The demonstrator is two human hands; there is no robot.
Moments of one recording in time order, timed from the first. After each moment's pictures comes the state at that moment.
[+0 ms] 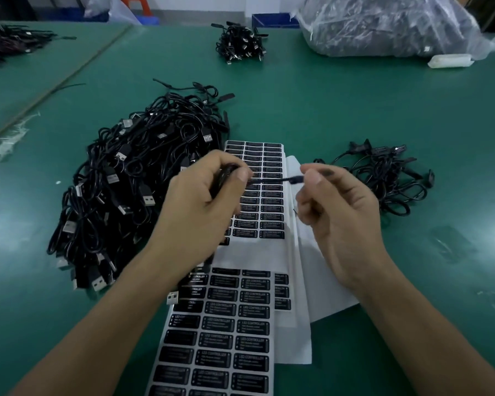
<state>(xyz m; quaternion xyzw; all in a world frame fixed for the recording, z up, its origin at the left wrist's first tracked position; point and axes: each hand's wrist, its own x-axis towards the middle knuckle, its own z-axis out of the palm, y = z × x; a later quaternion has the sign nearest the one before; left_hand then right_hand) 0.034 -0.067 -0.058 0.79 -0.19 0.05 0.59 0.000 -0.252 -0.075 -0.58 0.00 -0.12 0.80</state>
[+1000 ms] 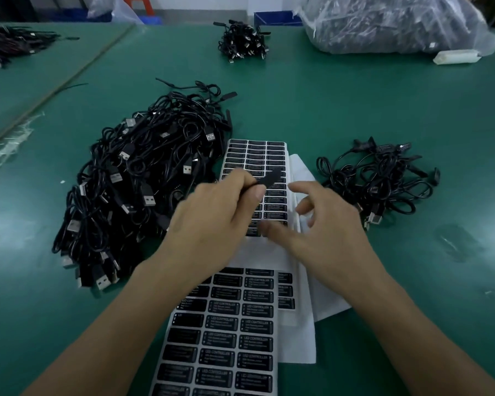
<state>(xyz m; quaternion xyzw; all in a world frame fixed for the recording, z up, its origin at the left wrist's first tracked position) 0.031 -0.070 -0.068 0.90 -0.22 0.05 0.37 -0.009 -0.247 -0.083 -0.92 0.05 -0.07 0.38</state>
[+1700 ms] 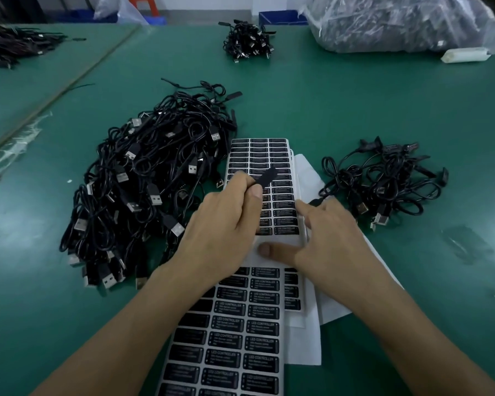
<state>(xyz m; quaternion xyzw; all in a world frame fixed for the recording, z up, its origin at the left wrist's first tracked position) 0.027 -0.078 -0.077 0.87 -0.21 0.05 0.45 -0.013 -0.239 -0.077 -0.95 0.03 0.03 0.30</state>
